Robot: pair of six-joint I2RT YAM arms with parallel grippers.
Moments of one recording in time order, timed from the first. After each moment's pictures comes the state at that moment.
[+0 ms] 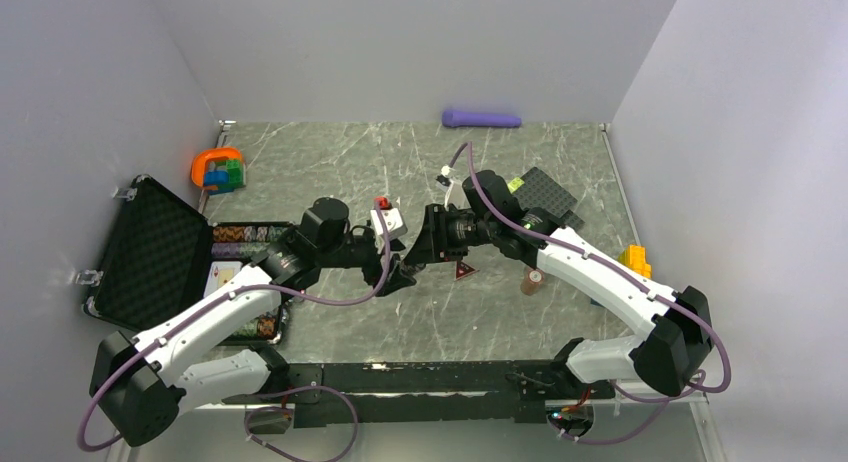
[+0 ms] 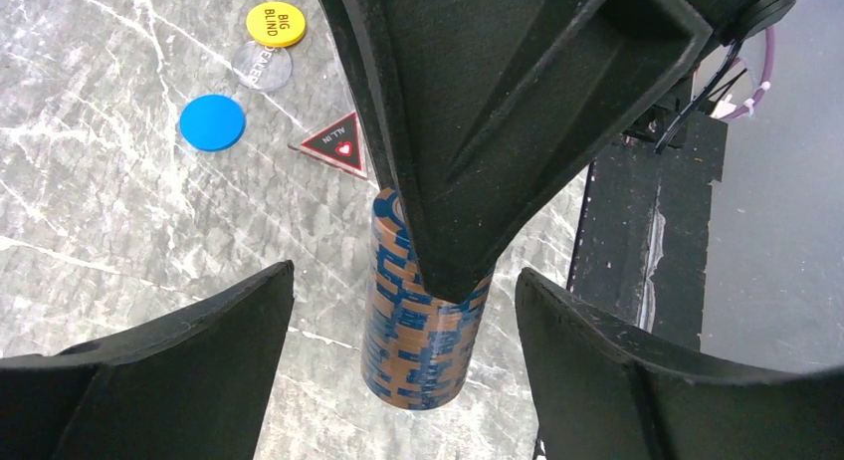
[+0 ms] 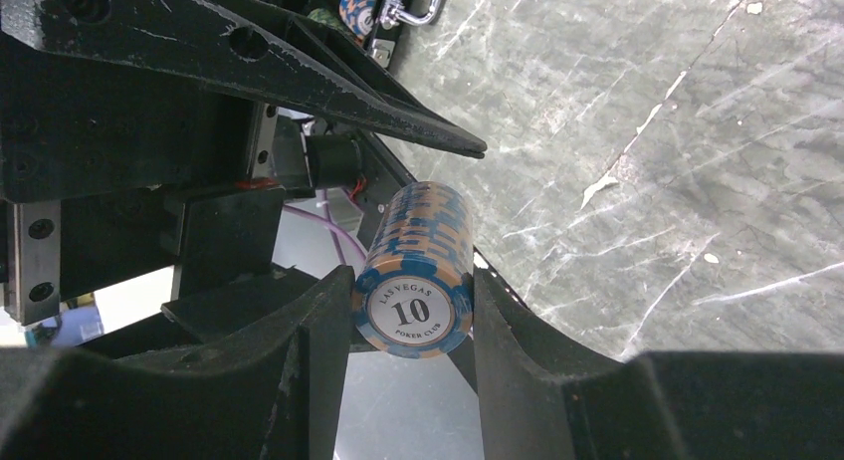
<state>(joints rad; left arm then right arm) -0.70 1.05 0.81 -0.21 0.58 0.13 0.74 1.30 1.09 -0.44 -0.51 0.70</state>
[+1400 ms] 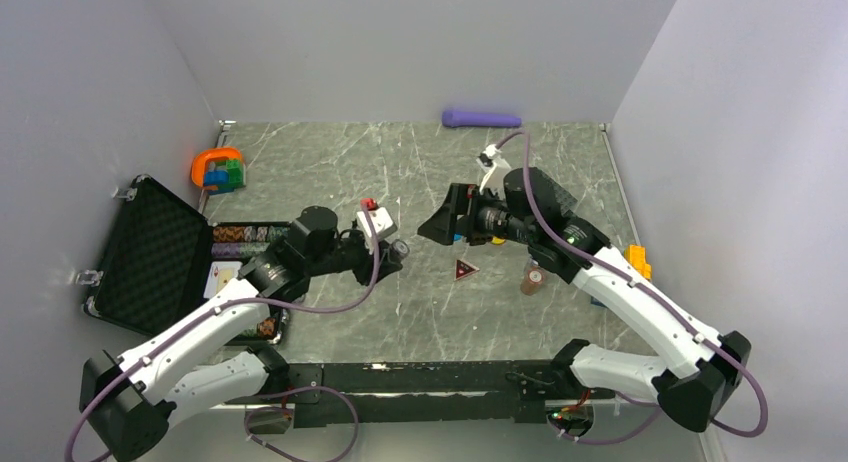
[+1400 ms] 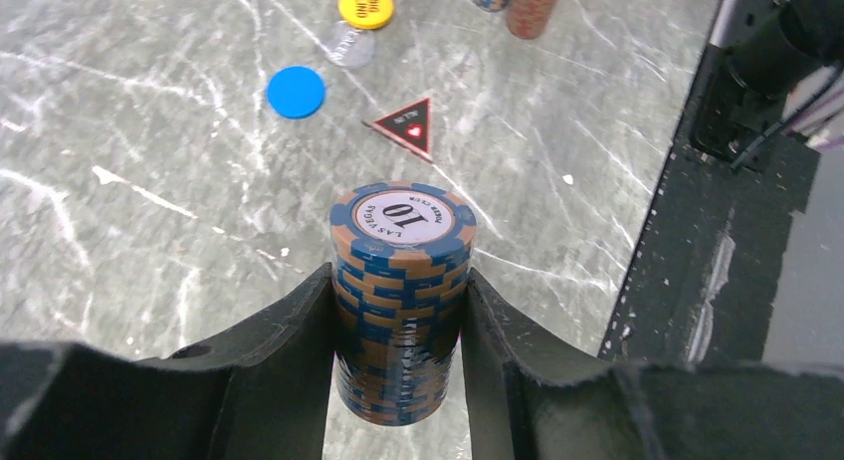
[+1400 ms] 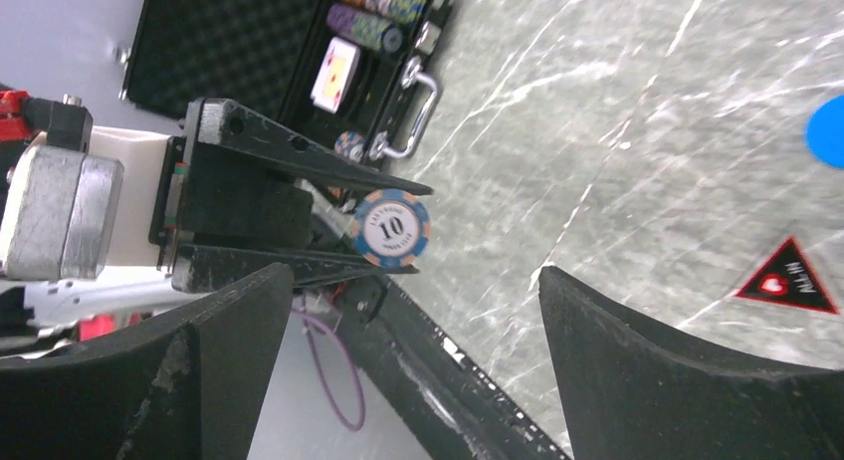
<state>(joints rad) -0.72 0.96 0.77 -0.23 0.40 0.12 0.71 1.11 1.09 -0.41 -0.30 0.68</state>
